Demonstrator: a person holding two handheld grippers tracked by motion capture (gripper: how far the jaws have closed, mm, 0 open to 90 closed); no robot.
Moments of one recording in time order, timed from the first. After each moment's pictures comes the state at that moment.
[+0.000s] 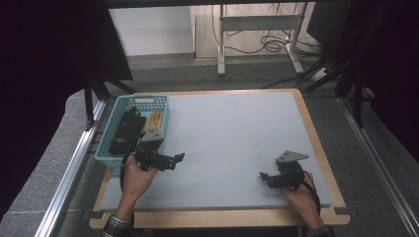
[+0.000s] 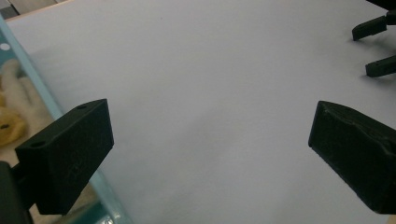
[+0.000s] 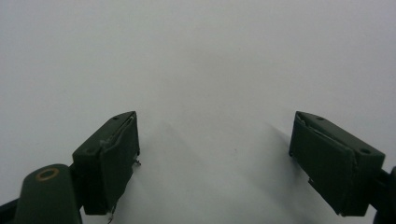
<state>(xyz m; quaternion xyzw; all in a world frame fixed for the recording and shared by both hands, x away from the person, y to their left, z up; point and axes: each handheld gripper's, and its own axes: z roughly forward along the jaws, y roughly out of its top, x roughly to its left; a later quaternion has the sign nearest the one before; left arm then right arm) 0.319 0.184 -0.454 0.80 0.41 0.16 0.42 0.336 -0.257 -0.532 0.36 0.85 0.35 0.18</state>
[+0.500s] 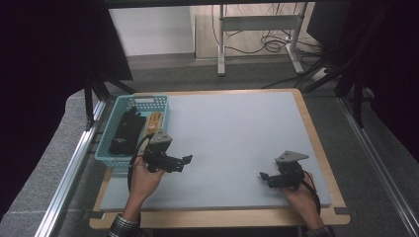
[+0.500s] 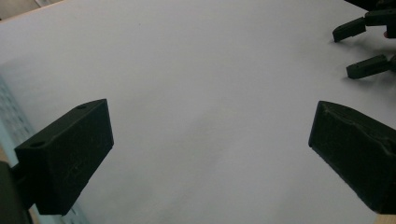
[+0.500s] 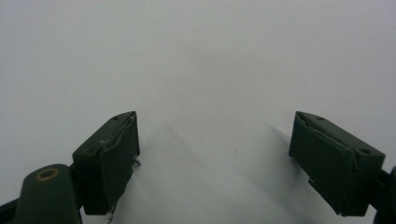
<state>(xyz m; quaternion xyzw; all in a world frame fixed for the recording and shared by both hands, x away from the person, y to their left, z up) 0.318 0.164 -0.455 0.80 0.39 0.15 0.42 0.336 -0.257 -0.532 0.36 0.85 0.35 0.18</state>
